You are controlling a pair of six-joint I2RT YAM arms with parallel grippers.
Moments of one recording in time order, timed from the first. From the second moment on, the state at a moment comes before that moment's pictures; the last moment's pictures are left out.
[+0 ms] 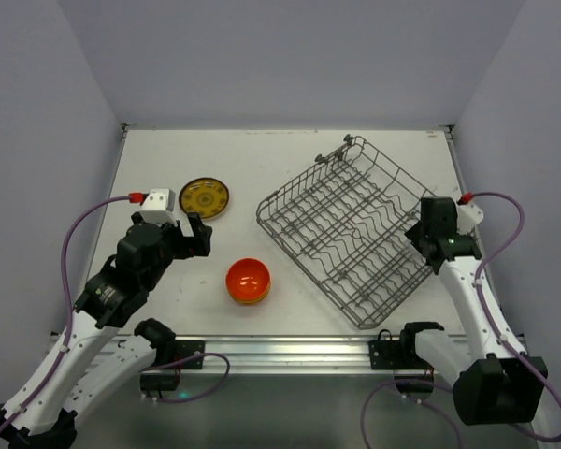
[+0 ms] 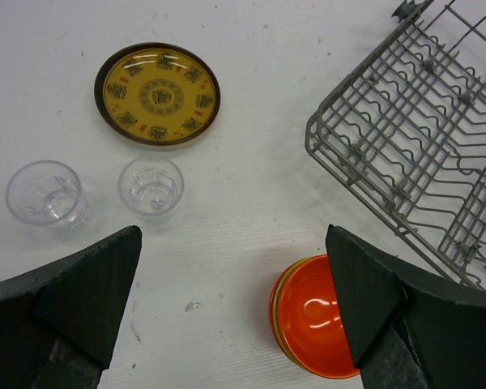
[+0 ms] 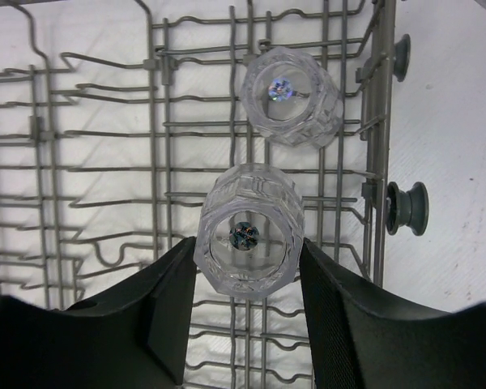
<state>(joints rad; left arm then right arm) -0.55 0.60 0.81 -0.61 -0.31 -0.36 0.03 1.00 0.78 -0.71 0.47 0.82</state>
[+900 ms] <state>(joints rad) -0.55 0.64 0.80 -0.17 0.47 -0.42 0.06 0.77 0.67 0.04 -0.63 1.04</state>
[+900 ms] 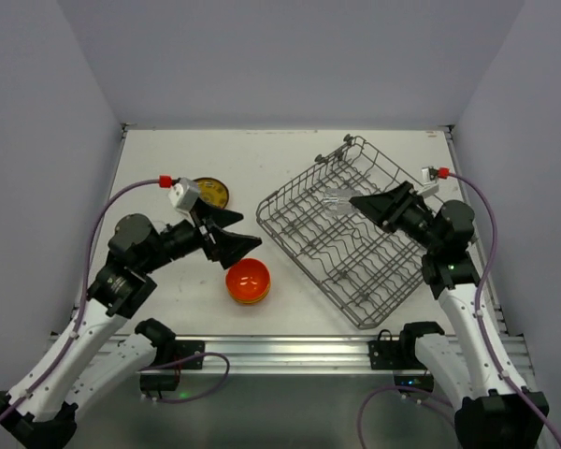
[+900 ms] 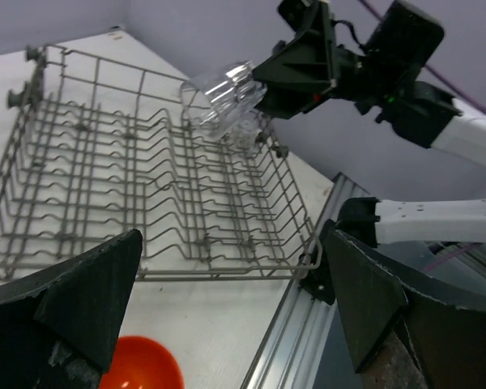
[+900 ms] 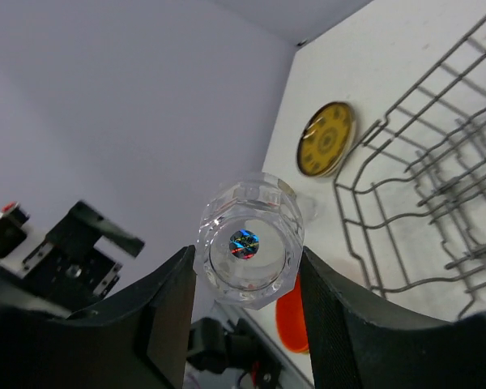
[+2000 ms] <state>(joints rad) -0.66 1.01 0.80 0.55 0.67 -0.80 0.40 1.09 0.67 0.93 -0.82 1.36</state>
